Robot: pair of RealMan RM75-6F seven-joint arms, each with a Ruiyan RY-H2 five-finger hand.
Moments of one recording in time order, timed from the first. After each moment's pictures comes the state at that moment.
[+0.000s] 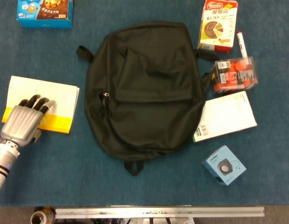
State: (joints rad) left arm -0.32 -1.39 0.05 -1.29 1.51 1.07 0.21; right arm 0.08 -0.87 0.10 -1.73 -1.47 1.46 0.30
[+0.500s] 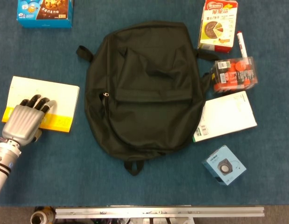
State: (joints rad) left arm -0.33 -1.40 0.05 -1.29 1.48 1.05 0.24; right arm 0.07 -0.87 0.10 -1.71 -1.46 1.47 0.33
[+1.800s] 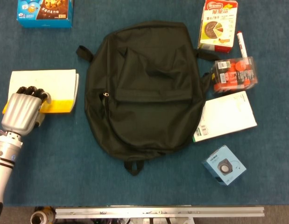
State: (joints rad) left arm -0.32 -1.53 0.00 -1.12 1.52 1.24 0.11; right arm 0.06 -0.86 0.09 -1.70 -1.46 1.46 0.36
